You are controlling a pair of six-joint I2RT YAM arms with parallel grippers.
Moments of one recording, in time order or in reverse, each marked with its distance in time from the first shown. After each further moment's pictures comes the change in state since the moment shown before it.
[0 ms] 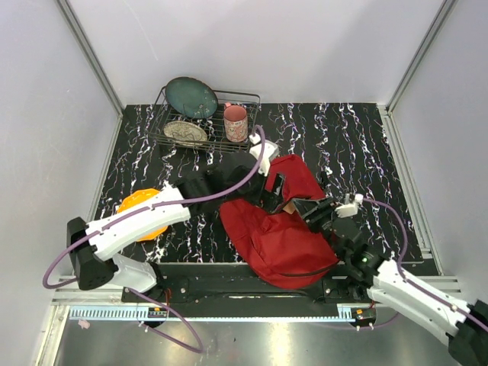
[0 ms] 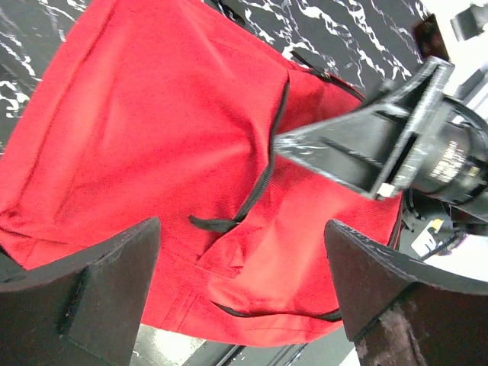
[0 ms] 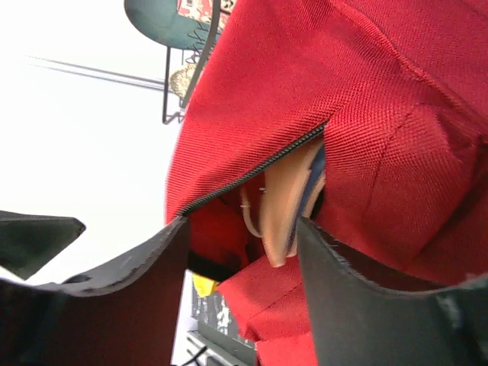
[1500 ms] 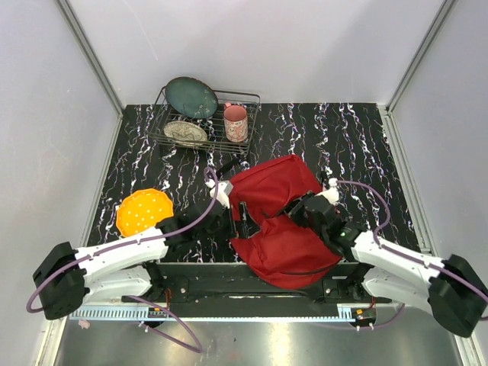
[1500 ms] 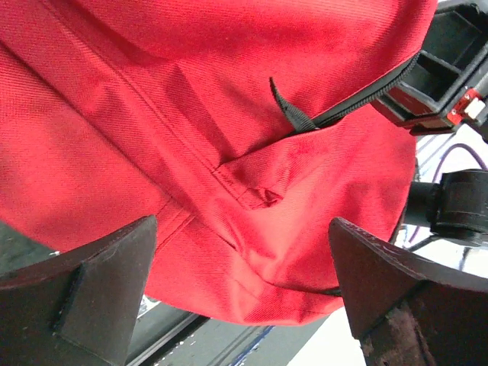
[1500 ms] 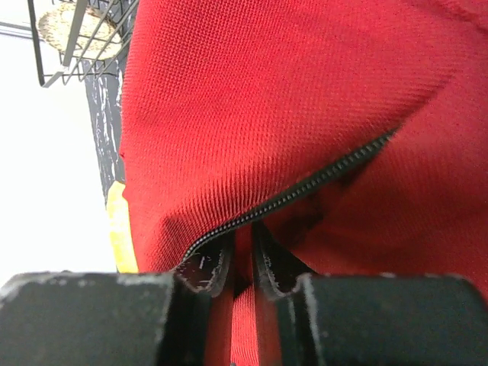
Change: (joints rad) left arm 0.070 -0.367 -0.806 0.458 0.056 -0.475; right arm -0.002 0.440 0.271 -0.172 -0.069 -0.027
